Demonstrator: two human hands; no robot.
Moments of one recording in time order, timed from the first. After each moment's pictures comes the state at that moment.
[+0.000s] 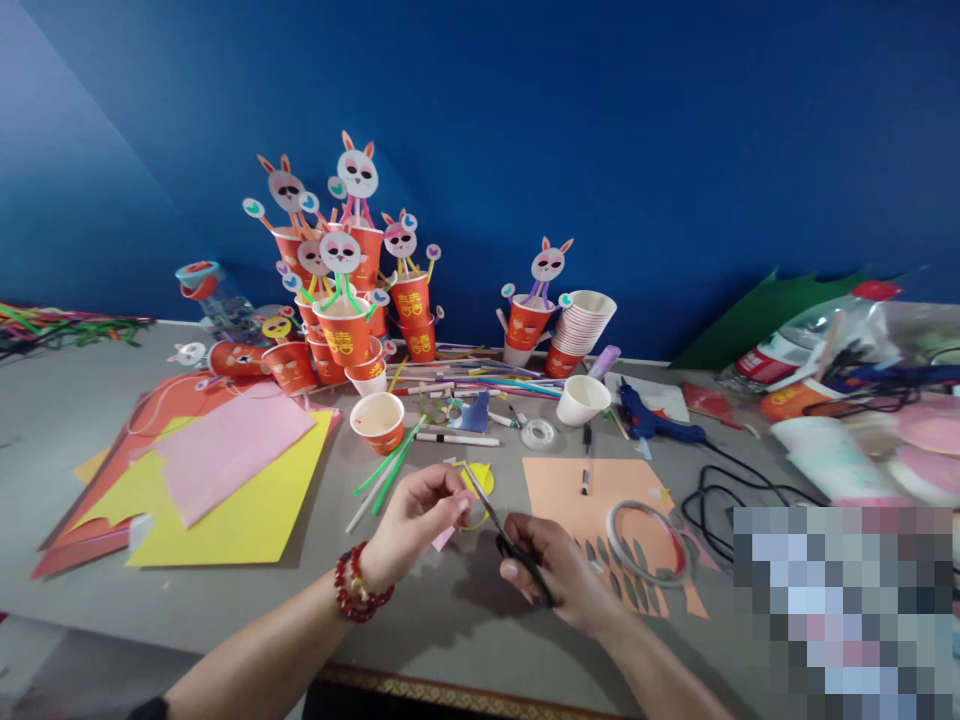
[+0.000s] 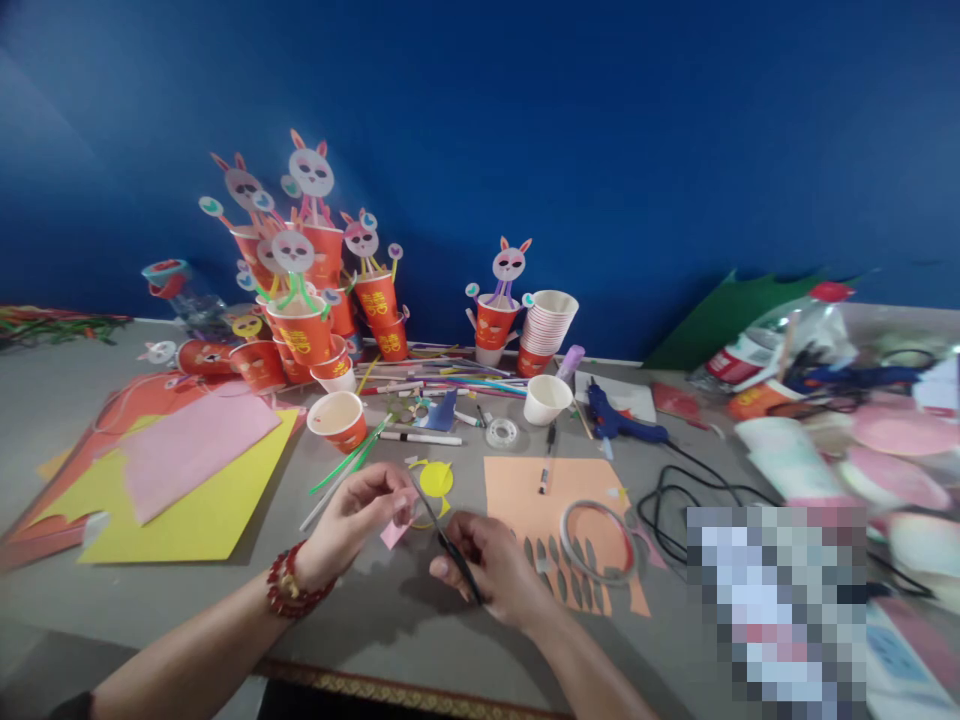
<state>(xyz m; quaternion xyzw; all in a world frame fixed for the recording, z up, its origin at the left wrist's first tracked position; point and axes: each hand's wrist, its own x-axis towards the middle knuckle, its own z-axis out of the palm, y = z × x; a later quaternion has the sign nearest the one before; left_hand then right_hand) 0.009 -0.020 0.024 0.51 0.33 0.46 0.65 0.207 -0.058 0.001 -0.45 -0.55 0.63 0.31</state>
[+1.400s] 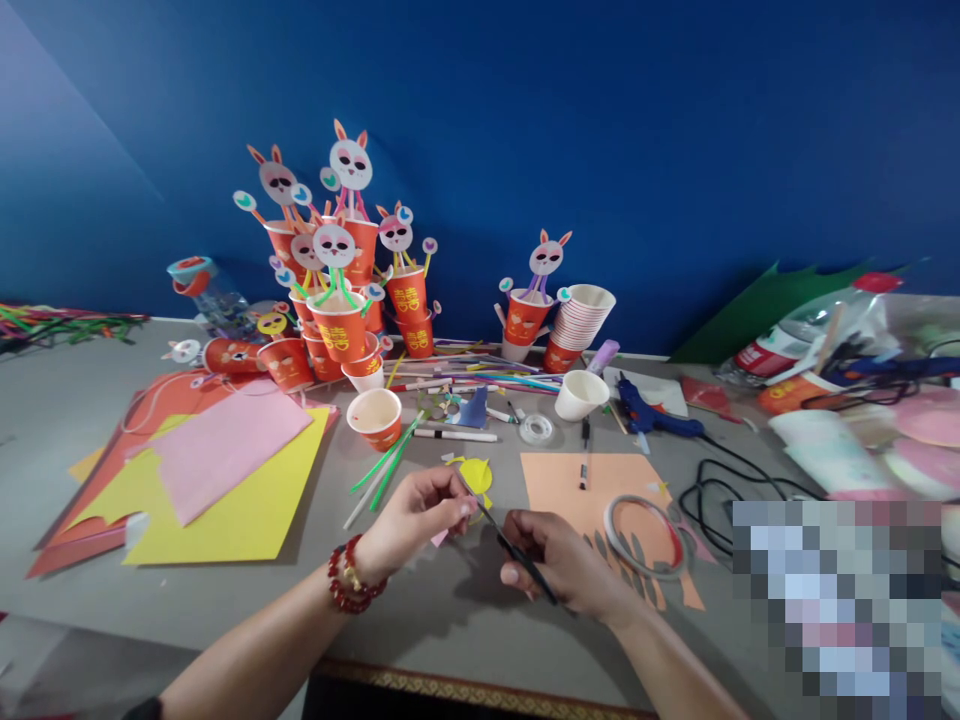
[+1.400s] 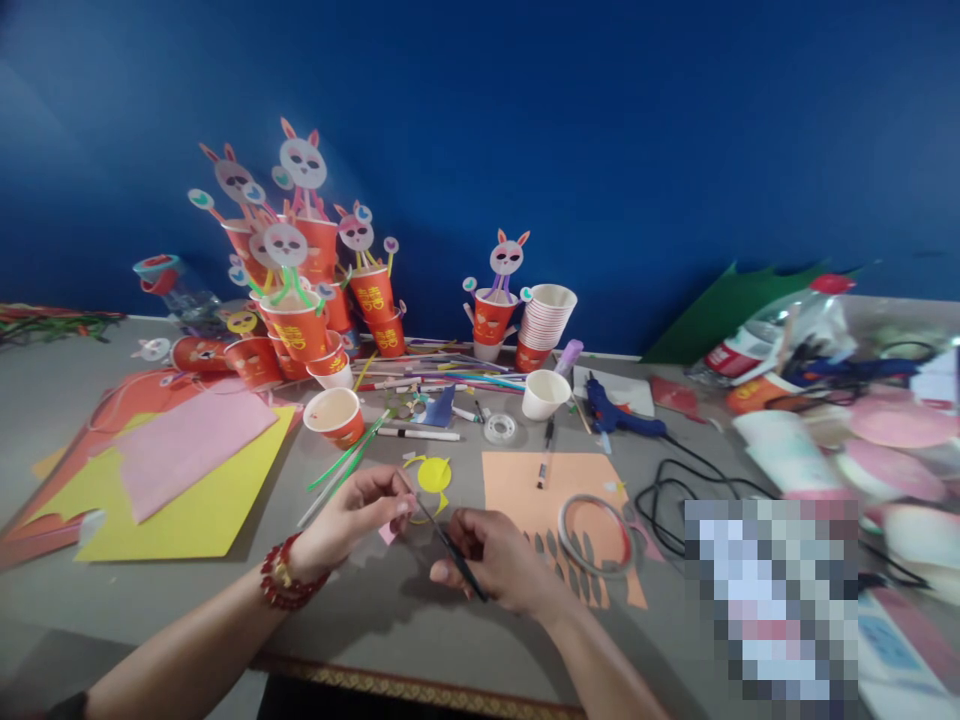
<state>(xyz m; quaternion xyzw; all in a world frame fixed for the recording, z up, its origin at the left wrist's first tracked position) 0.005 -0.018 0.030 0.53 0.36 0.36 0.68 0.220 -0.051 0.001 -0.45 -0.58 0.63 0.24</state>
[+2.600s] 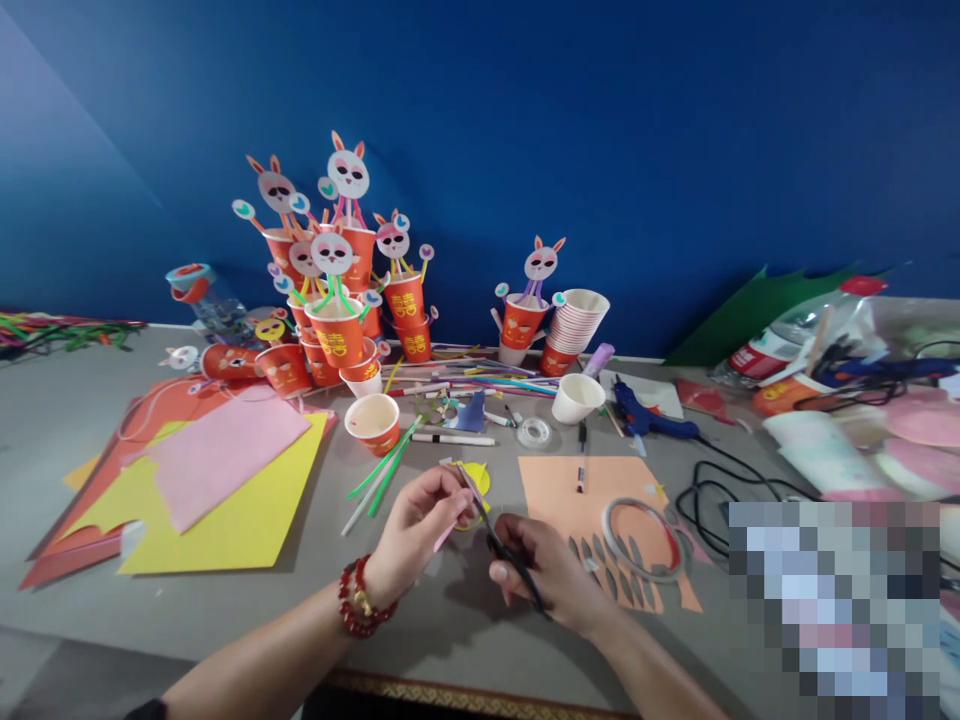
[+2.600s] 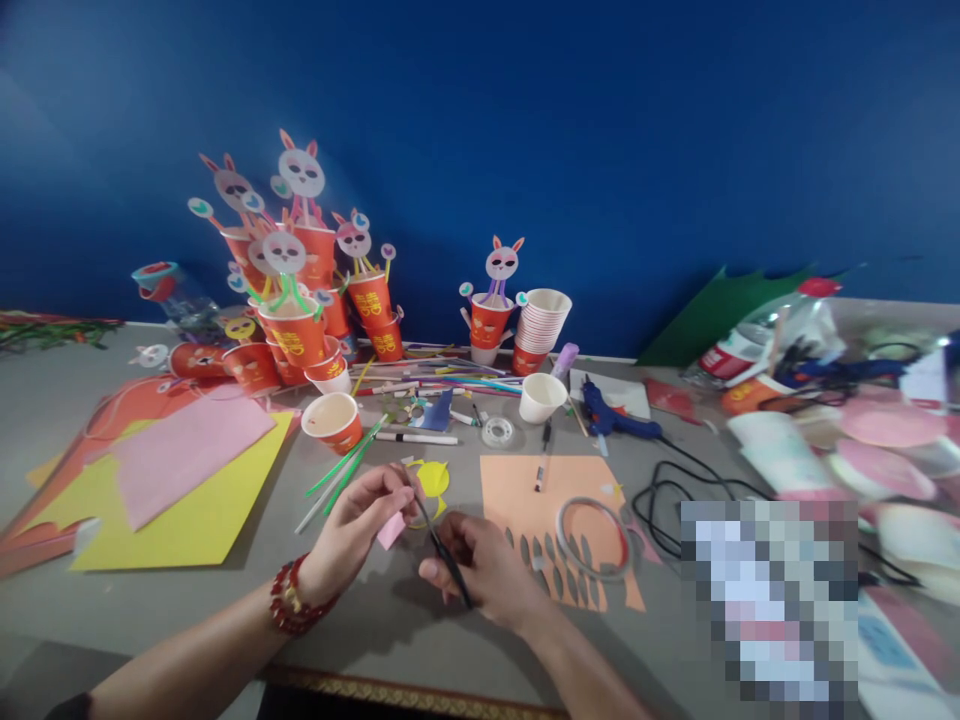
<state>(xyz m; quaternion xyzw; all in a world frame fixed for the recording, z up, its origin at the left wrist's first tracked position) 0.023 -0.028 0.029 0.48 0.34 0.50 0.64 0.203 -0.058 0.006 -0.44 -0.55 0.65 0.29</state>
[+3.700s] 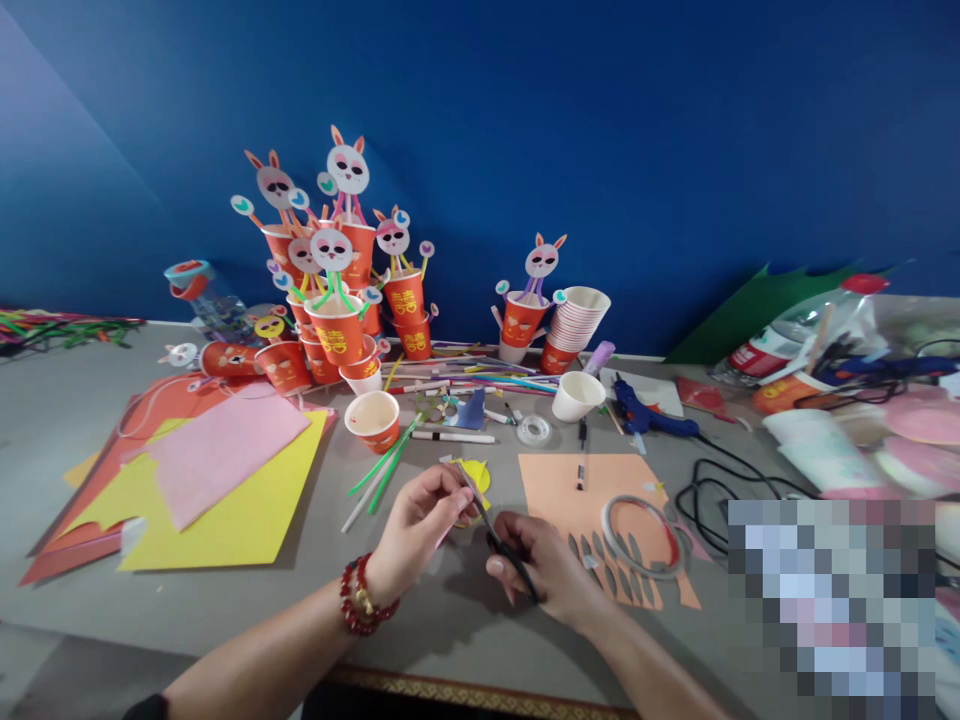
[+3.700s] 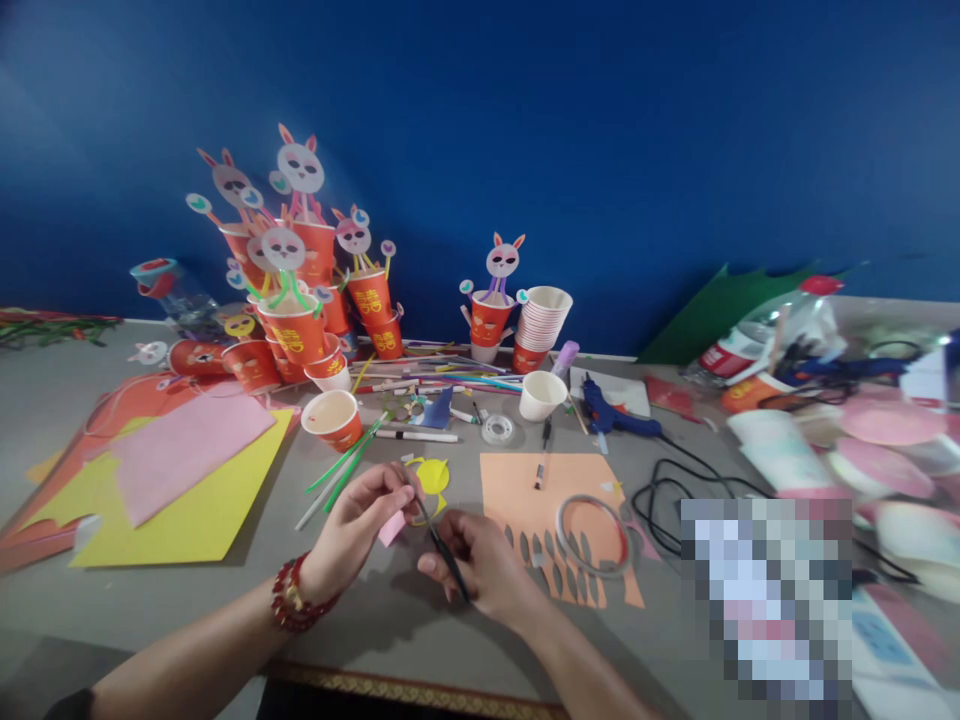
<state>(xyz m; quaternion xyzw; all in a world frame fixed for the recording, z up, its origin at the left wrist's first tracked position) 0.023 -0.029 0.026 0.47 0.34 0.50 0.65 0.200 -0.059 -0.004 -0.46 -0.55 0.63 0.30</state>
